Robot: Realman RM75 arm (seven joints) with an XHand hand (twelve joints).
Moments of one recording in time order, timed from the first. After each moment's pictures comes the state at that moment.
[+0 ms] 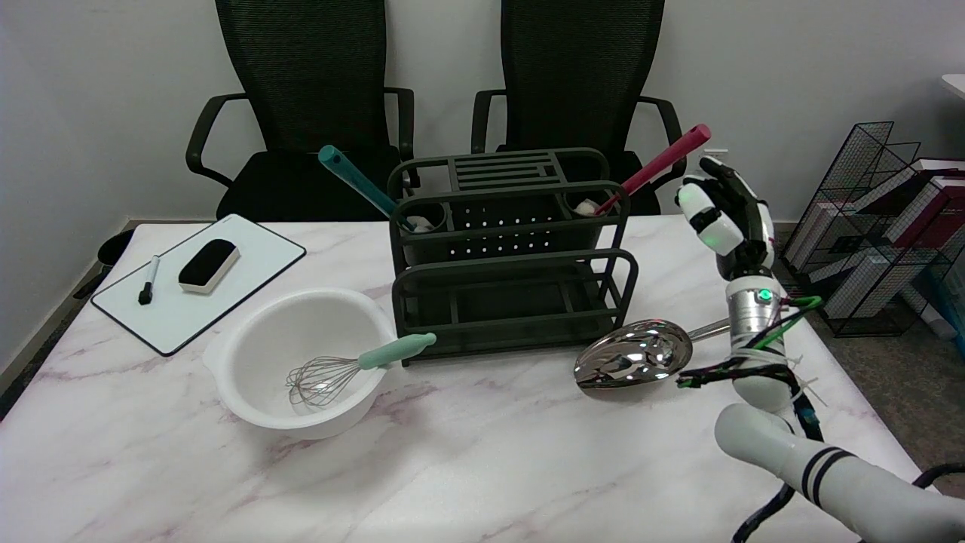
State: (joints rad) arm 0.14 -1.08 -1.92 0.88 1.20 1.00 1.21
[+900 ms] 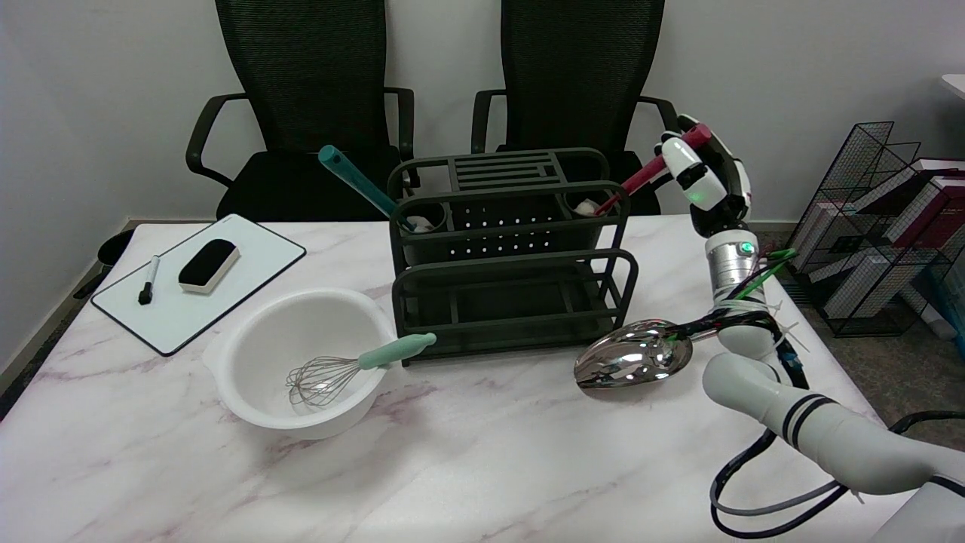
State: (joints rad) arm 0.32 -1.06 -1.95 0.82 1.15 0.87 1.35
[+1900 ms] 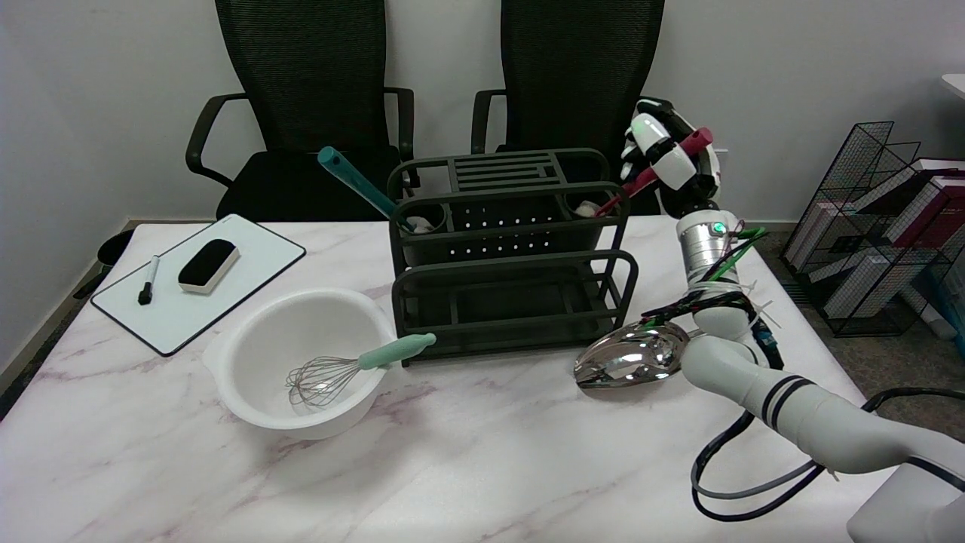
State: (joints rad) arm 0.39 -1.08 -2.00 0.84 1.13 0.84 1.36
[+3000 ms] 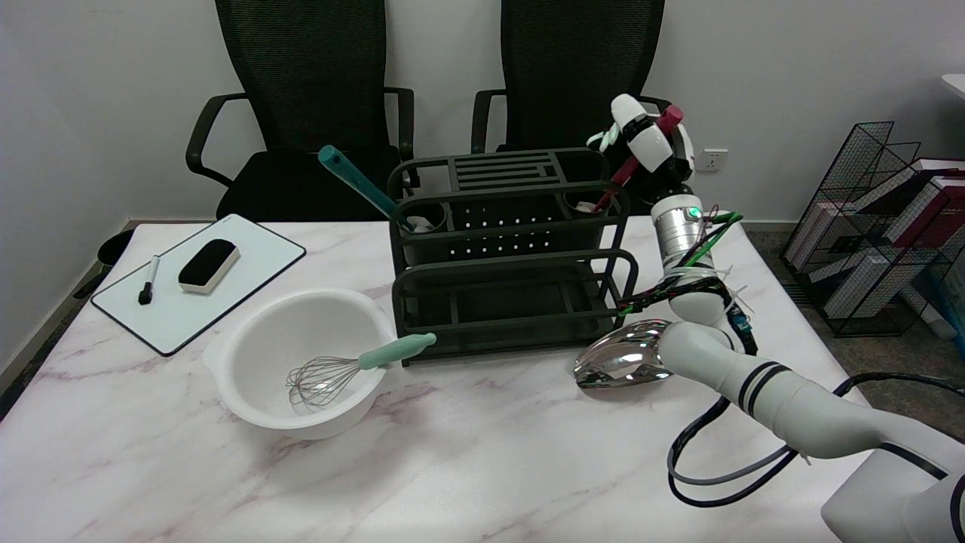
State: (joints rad) arm 0.45 -1.13 -2.03 0.85 1.11 0.82 1.36
